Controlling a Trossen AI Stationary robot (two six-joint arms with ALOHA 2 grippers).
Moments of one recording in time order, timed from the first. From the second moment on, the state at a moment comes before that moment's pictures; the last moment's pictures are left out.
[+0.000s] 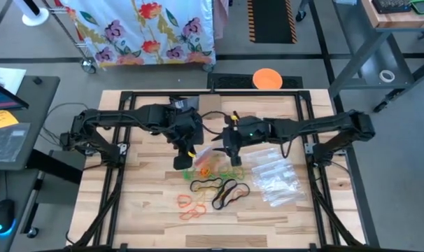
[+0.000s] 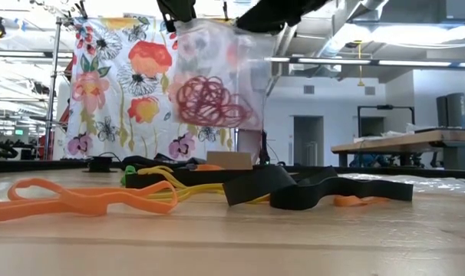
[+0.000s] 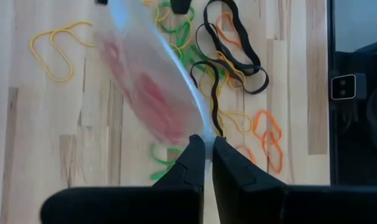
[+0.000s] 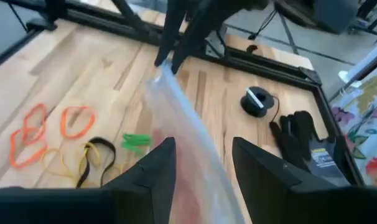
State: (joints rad) left arm 0.01 1.60 1.64 -1.14 0.20 -0.08; right arm 0.00 1.49 1.14 -0.11 0.00 -0.26
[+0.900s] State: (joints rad) left arm 0.01 1.60 1.64 -1.04 0.02 -0.04; right arm 0.01 1.49 1.14 -0.18 0.02 -0.16
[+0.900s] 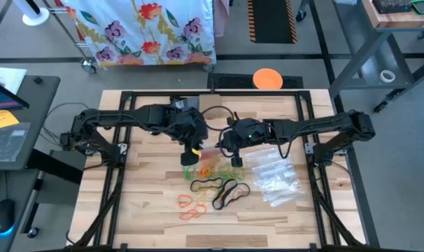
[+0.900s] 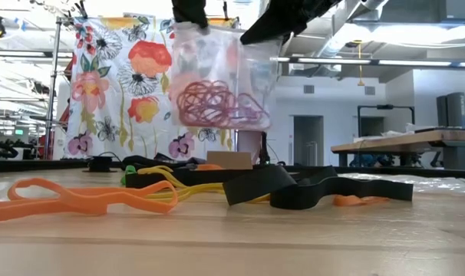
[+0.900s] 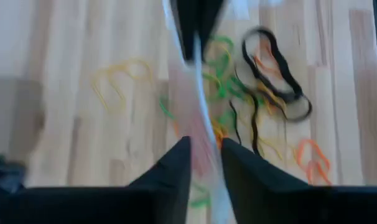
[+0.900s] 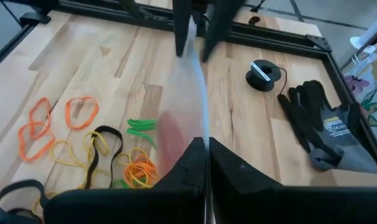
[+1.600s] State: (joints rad) left arm 0.01 1.67 1.64 -0.93 0.01 -0.05; right arm 0.03 1.49 1.14 -0.17 0.06 -0.16
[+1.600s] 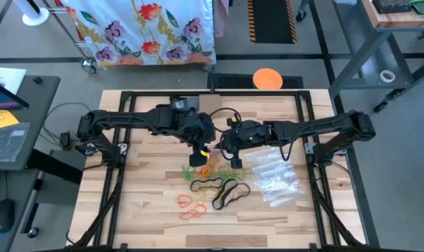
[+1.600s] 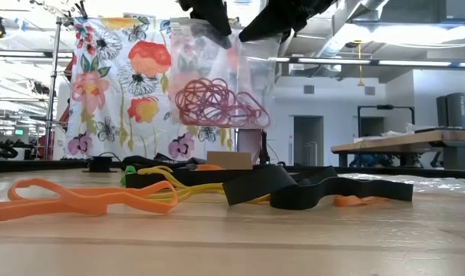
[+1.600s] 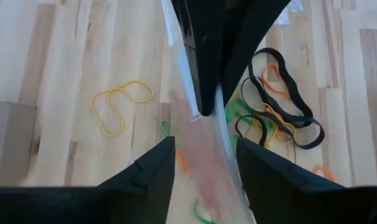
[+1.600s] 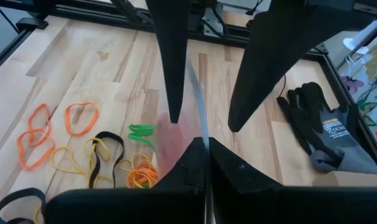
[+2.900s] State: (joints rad) left arm -0.16 1.24 1.42 -1.33 -0.03 -0.38; right arm 0.02 1.14 1.00 -0.43 0.14 -0.02
